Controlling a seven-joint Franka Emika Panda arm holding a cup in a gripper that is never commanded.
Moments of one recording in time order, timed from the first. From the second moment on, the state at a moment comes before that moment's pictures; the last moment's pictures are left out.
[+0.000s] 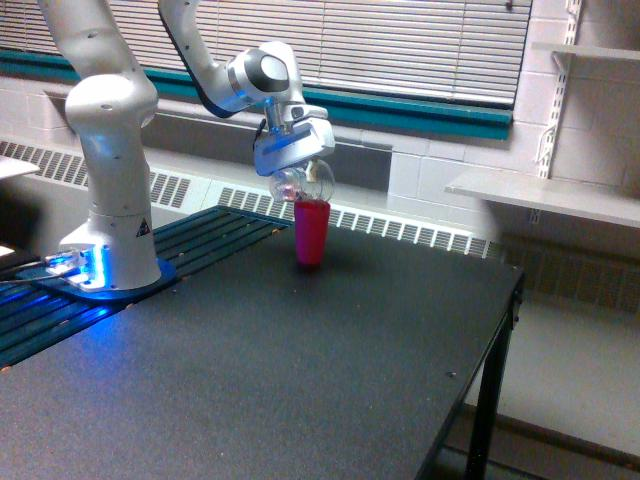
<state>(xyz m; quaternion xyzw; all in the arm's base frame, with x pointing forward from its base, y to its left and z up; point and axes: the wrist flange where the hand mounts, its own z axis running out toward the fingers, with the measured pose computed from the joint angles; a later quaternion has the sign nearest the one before) 0.208 0.276 0.281 0.93 0.27 0.16 0.19</state>
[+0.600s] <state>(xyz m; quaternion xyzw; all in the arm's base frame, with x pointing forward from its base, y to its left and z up) 0.205 0.275 0.282 0.93 0.27 0.16 0.19</state>
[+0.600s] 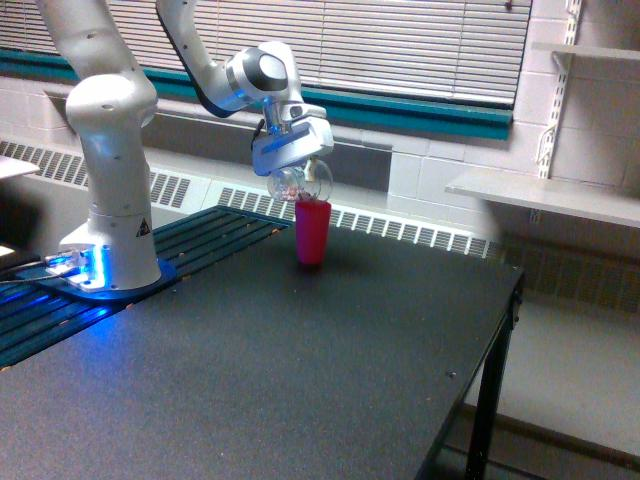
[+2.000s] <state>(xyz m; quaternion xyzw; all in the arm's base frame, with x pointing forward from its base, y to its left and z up) 0.200 0.292 0.281 0.92 0.30 0.16 0.21</state>
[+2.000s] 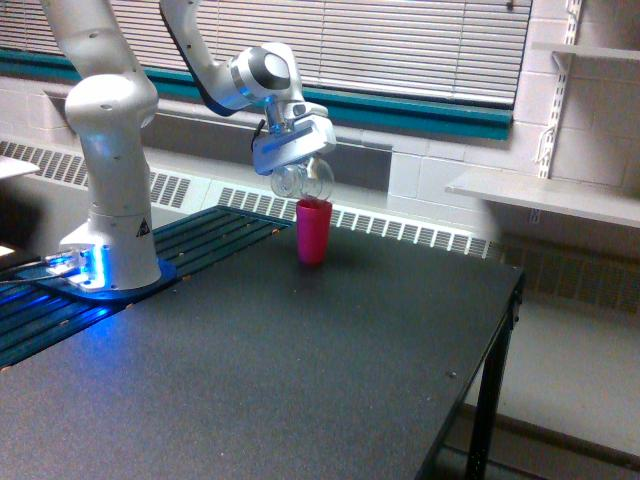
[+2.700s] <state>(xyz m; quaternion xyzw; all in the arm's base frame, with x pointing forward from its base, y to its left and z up) 0.221 0.276 0.300 0.93 0.26 0.18 0.20</state>
